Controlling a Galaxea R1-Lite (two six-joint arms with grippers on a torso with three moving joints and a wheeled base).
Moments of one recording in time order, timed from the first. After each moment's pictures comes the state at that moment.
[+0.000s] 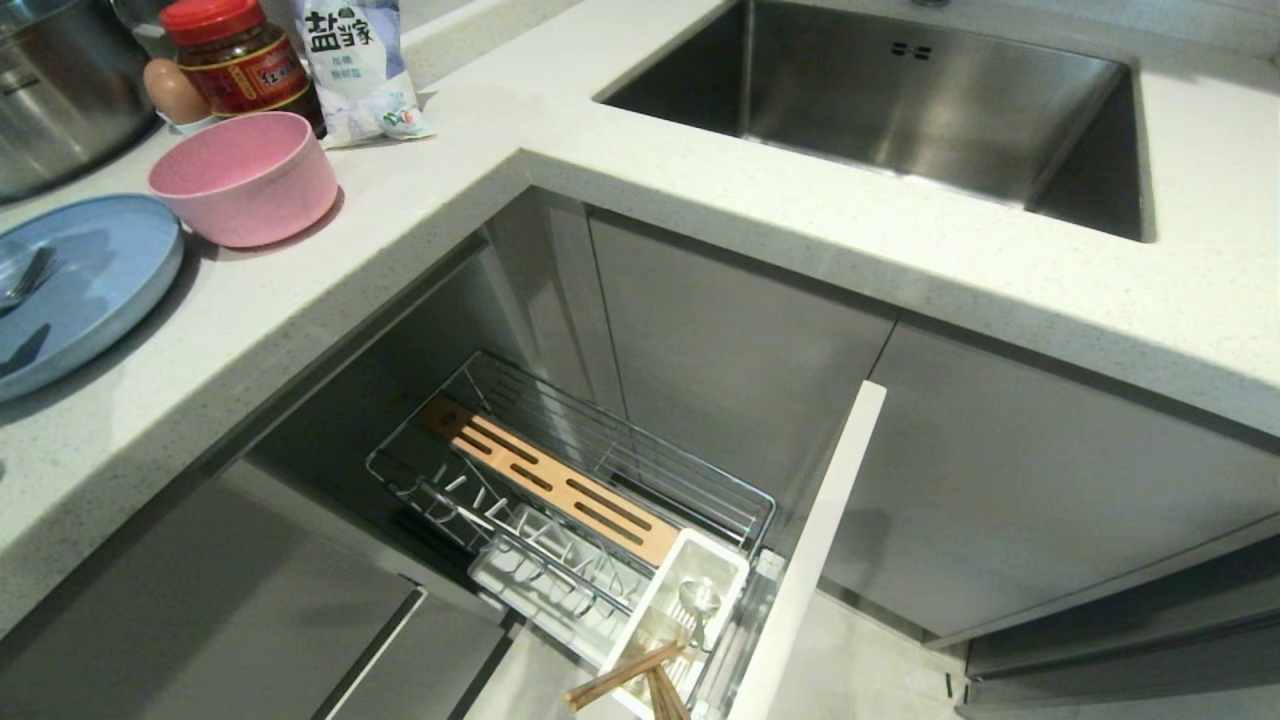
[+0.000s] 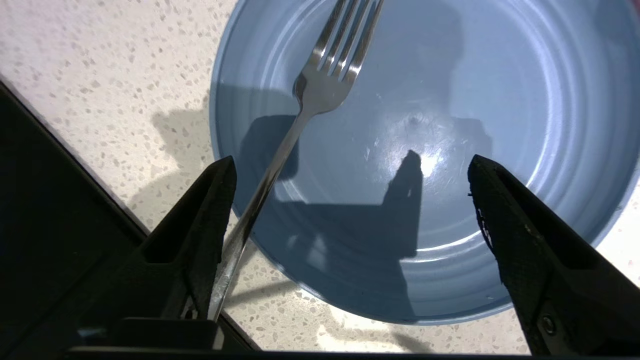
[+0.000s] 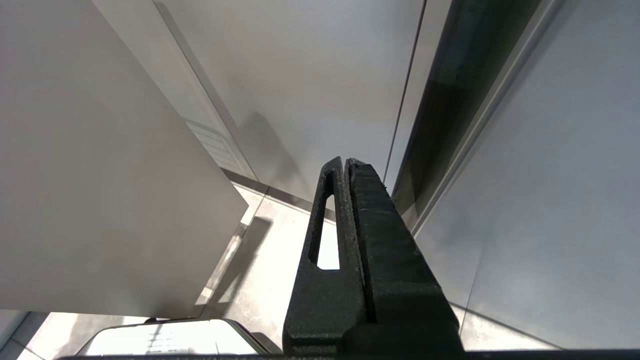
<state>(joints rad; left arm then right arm) 0.65 1.47 -1.81 0.91 -0.34 0.18 0.00 0.00 0.00 -0.01 -0.05 0.09</state>
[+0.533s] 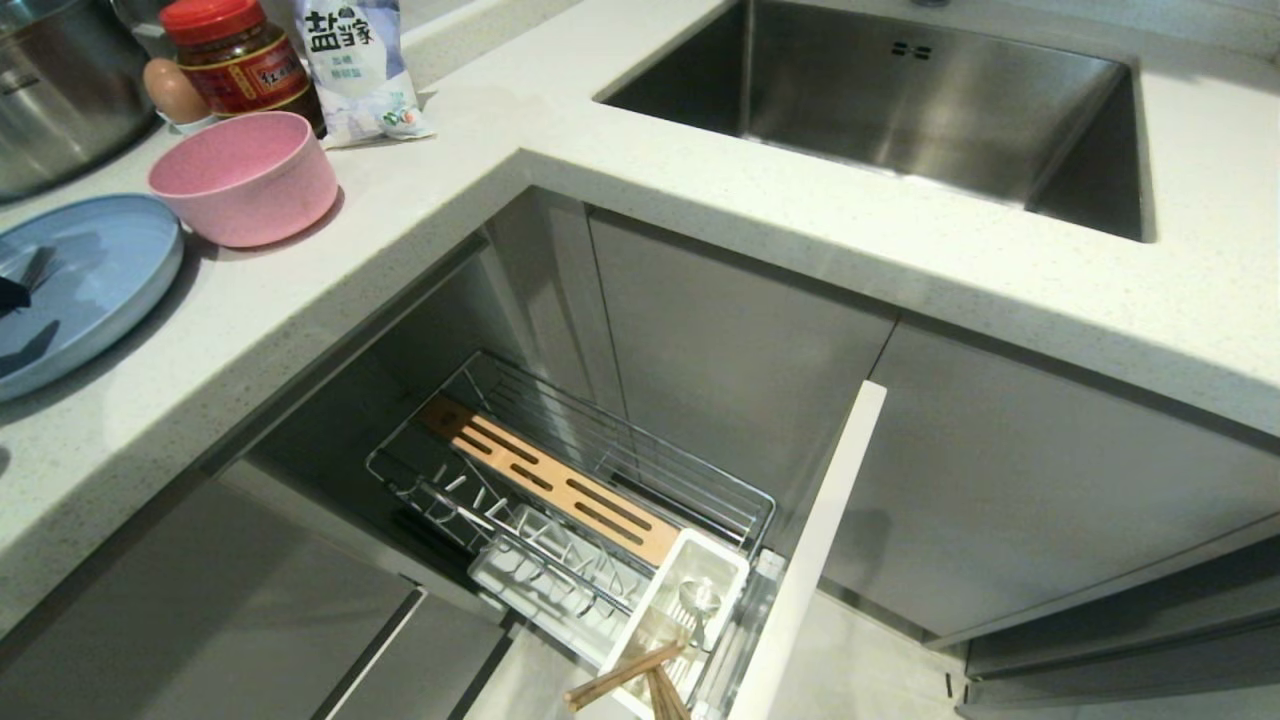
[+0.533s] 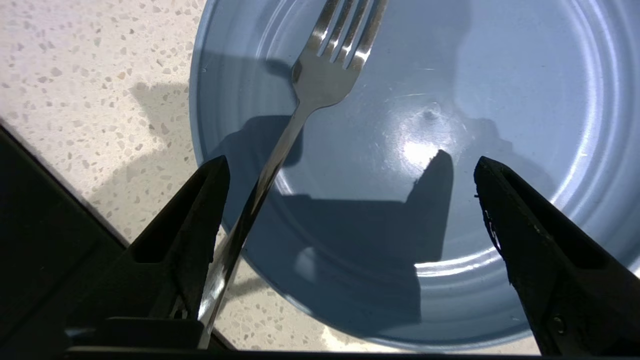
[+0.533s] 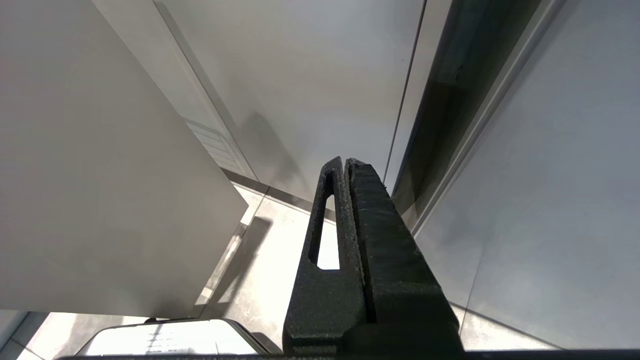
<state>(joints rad) 0.63 1.50 -1.79 0.91 -0.34 0.18 0.00 0.00 0.00 -0.01 -0.05 0.09</state>
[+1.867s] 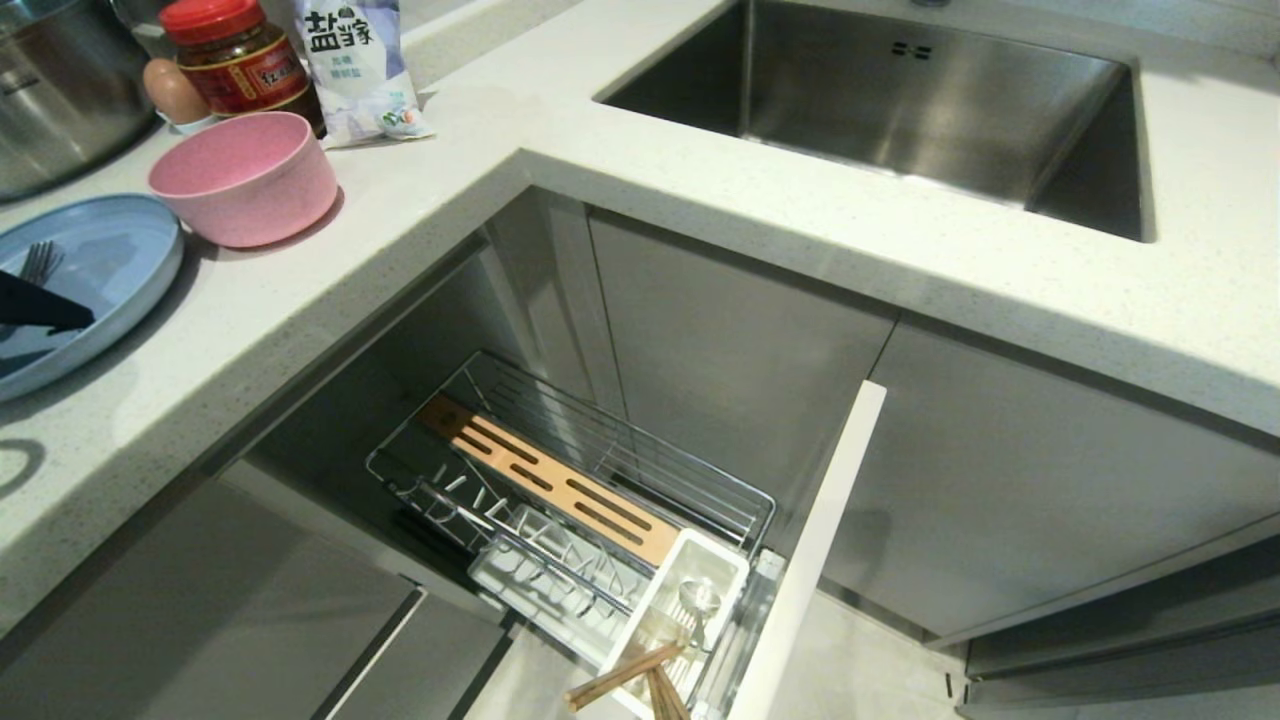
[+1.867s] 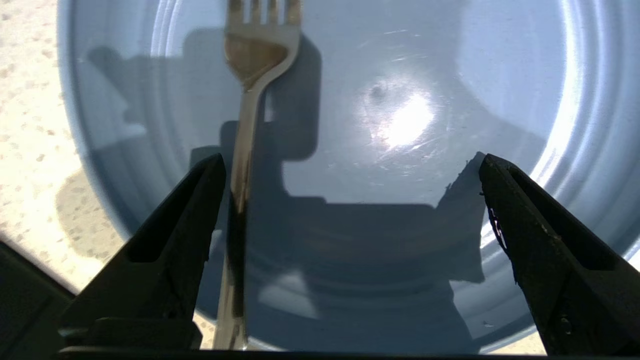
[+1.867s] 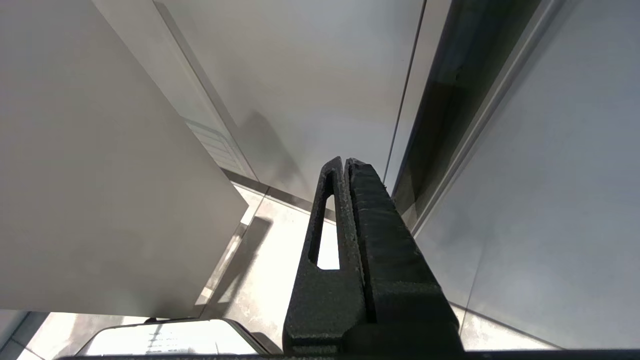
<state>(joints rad) 0.53 1.50 -1.74 0.91 -0.27 0.20 0.00 0.00 0.00 -0.01 -0.05 0.09</state>
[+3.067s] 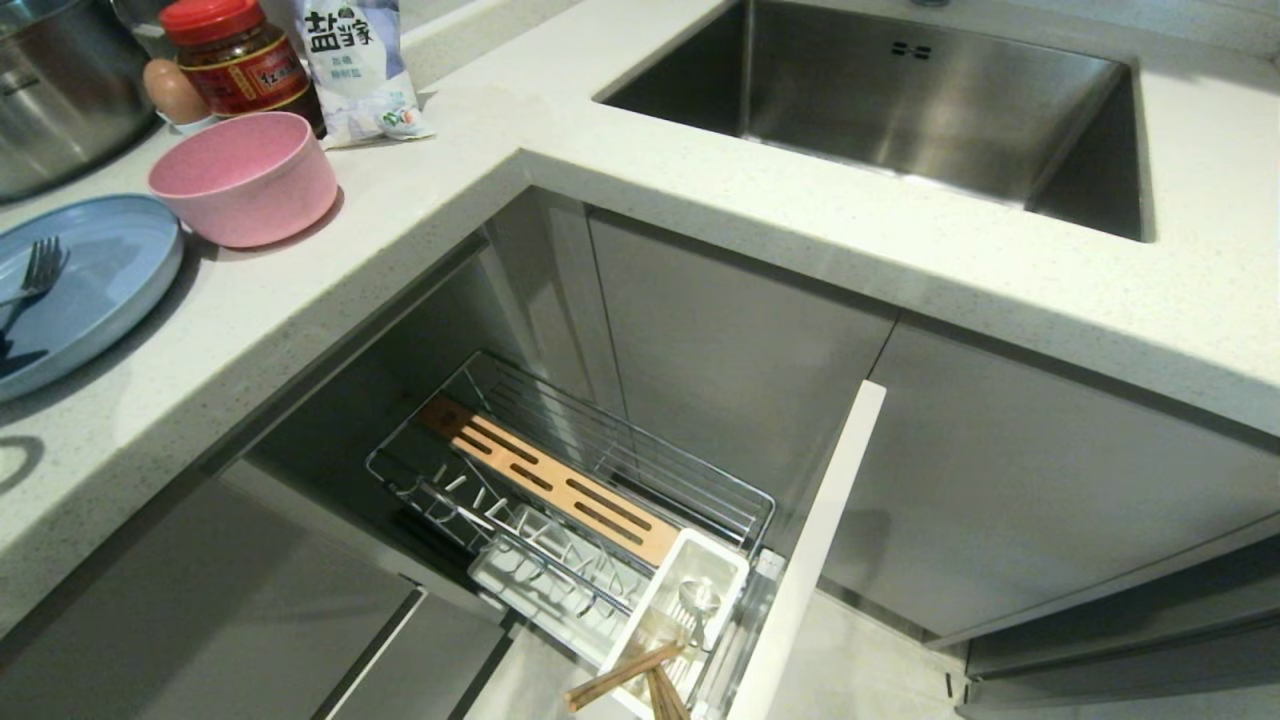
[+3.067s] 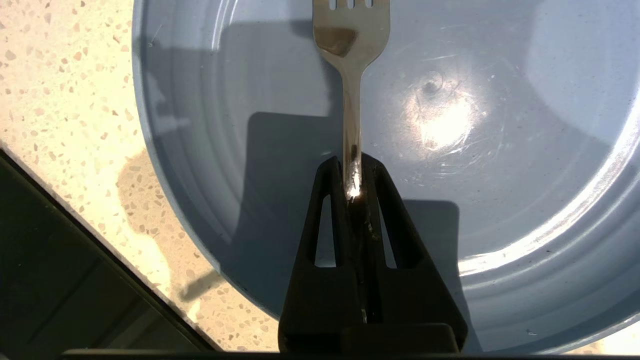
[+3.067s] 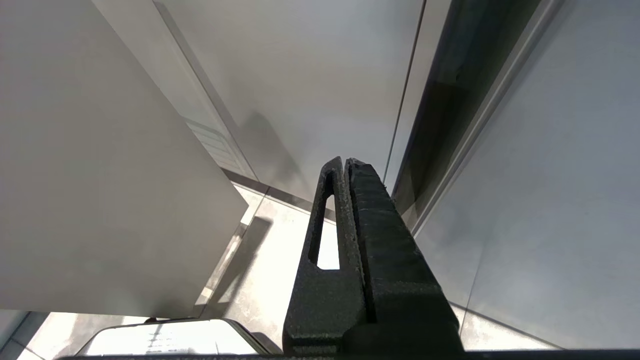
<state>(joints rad) 0.52 1.50 -1.74 0.91 -0.17 0.20 0.00 0.00 0.00 -0.01 -0.05 0.09</state>
